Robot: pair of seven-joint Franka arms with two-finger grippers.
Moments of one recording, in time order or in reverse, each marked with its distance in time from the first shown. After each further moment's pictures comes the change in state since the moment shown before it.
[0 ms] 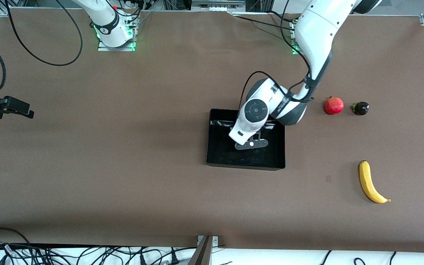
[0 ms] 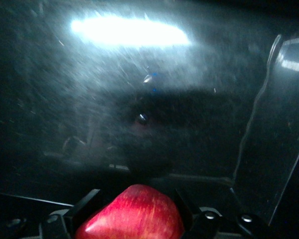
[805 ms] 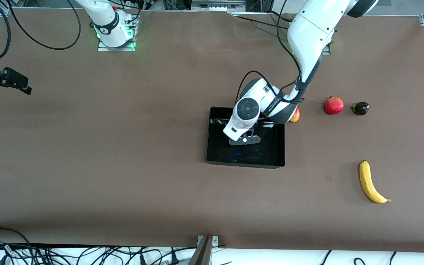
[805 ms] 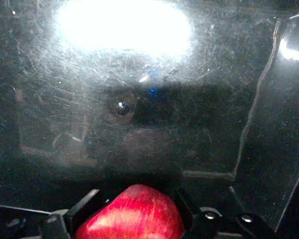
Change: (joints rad) left arm -0.010 0.026 -0.014 -0.028 0.000 0.049 -0.007; right arm -0.211 -0.211 0.265 -0.235 -0.117 0.067 0.001
